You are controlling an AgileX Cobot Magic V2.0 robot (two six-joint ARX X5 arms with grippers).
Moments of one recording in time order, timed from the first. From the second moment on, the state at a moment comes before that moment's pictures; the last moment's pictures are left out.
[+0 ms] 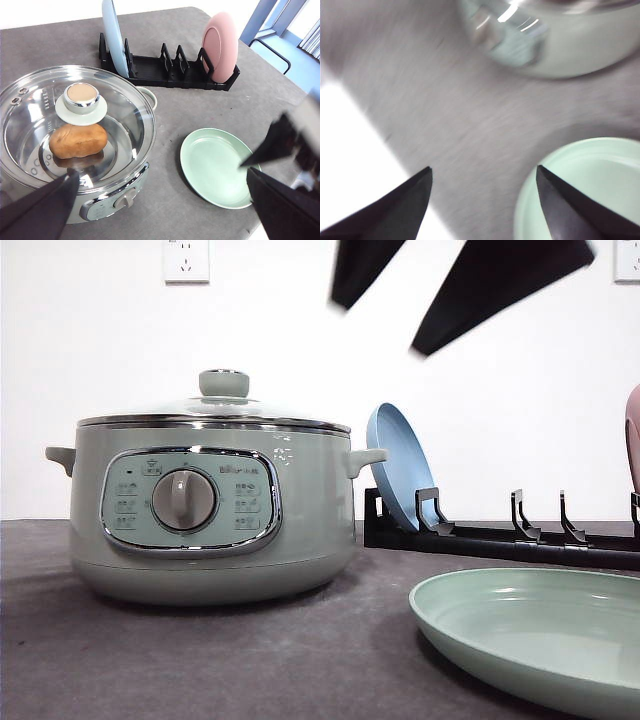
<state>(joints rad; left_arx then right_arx) -0.41 0.80 1.23 -0.90 0.37 -0.08 0.97 1.04 0.98 -0.74 0.02 0.29</state>
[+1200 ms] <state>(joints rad) -0.45 1.51 1.77 -1.21 0.14 0.01 0.35 0.46 0.98 -1.08 -0.27 0.19</state>
